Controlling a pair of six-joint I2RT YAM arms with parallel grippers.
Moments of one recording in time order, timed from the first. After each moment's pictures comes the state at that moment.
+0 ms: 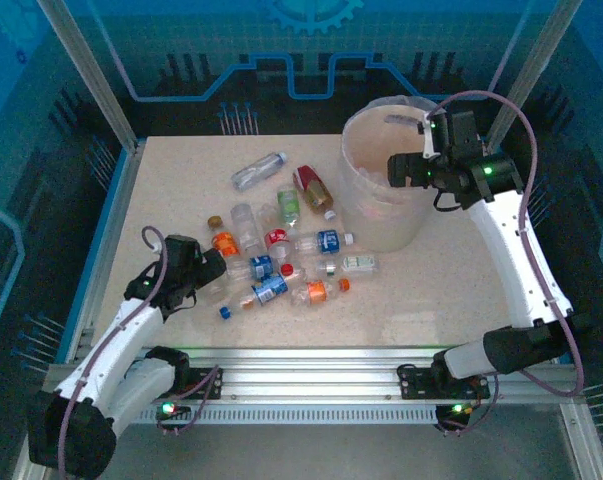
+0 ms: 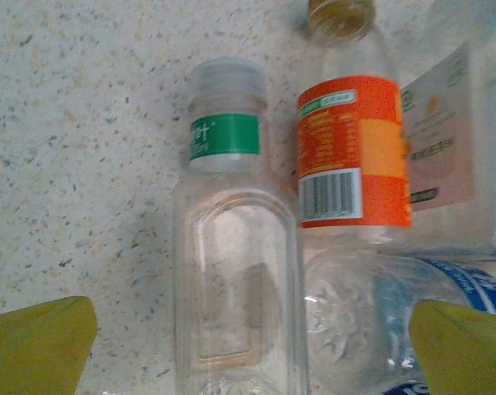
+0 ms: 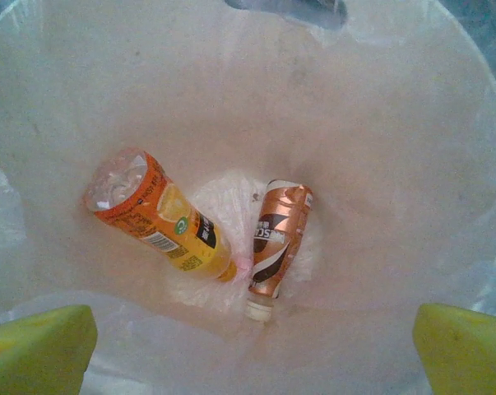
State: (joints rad) left arm -0.18 0.88 0.57 -0.63 -0.16 -0.74; right arm 0.26 1.43 1.74 -1.10 0.16 0.16
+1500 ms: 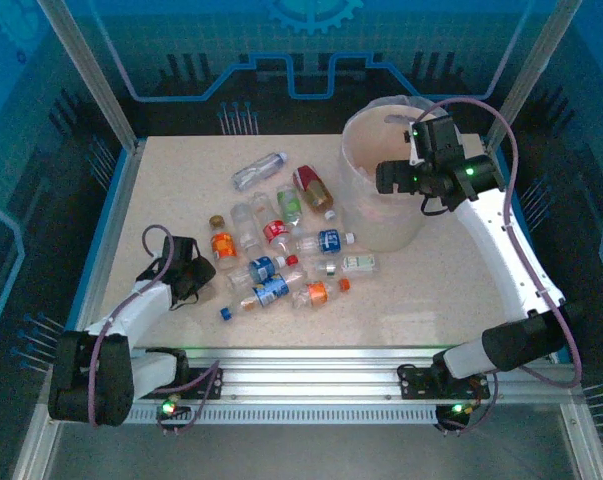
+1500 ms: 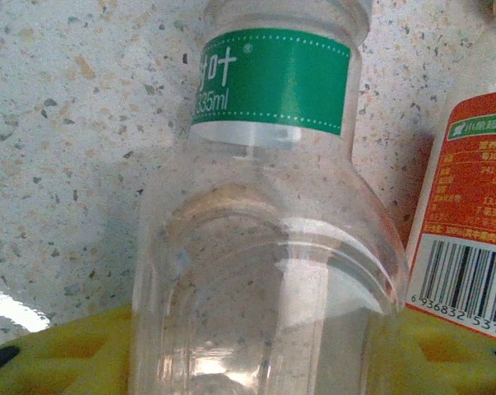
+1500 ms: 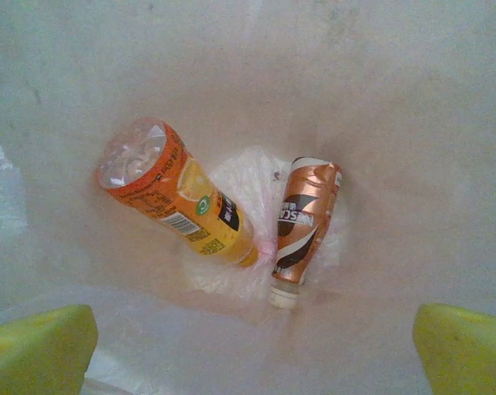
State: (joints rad) left arm -0.02 1.15 0.47 -0.37 -0.06 -0.80; right arm 0.31 1.45 1.68 -1.07 0.16 0.21
